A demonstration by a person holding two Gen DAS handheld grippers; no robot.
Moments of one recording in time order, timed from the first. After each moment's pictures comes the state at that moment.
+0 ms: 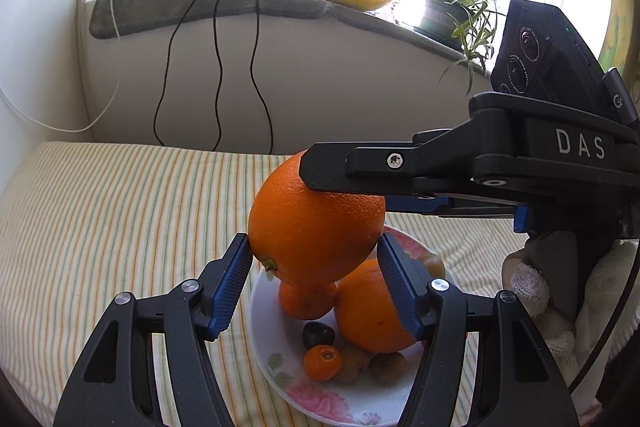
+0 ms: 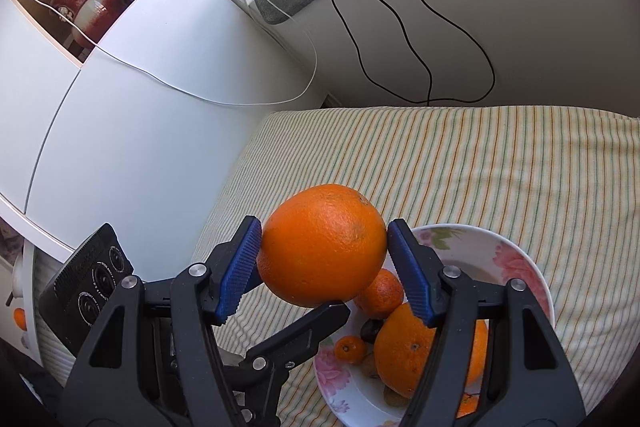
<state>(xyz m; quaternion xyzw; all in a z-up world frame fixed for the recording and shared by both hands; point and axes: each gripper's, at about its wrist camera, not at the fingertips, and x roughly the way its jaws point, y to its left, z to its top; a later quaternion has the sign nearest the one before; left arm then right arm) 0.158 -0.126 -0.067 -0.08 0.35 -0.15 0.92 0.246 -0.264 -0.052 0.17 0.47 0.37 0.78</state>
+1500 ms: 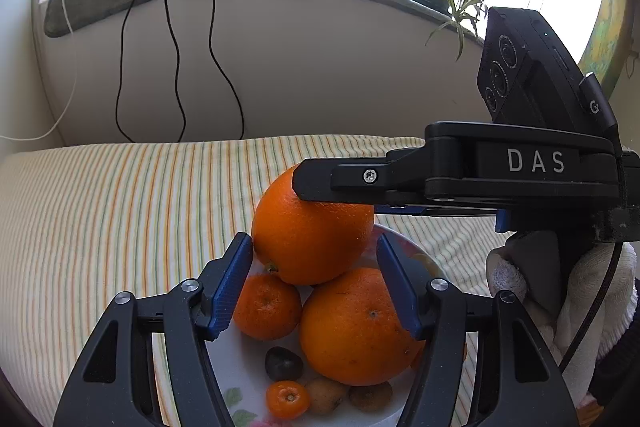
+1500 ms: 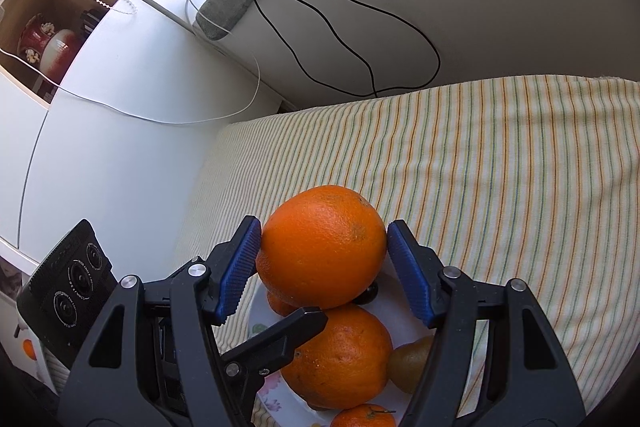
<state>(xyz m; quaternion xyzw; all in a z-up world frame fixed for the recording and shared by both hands) 0.190 -0.166 -0.076 -0.05 0.38 -0.18 0.90 0.275 -0.307 -0.088 0.21 0.50 0.32 0.78</state>
